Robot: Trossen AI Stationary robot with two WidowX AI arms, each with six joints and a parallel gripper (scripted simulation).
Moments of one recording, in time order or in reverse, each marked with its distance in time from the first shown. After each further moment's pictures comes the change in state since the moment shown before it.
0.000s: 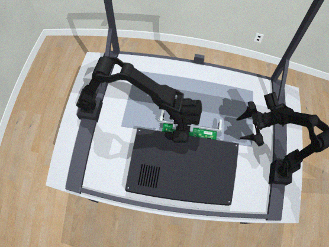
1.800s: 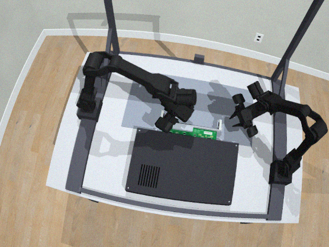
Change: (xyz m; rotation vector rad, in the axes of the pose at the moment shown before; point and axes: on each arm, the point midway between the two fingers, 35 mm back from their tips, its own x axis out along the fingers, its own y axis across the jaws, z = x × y) left arm 0.031 -0.042 0.002 -0.389 0.348 0.074; right arm -0.054 0.018 -0.021 0.496 0.104 -0.003
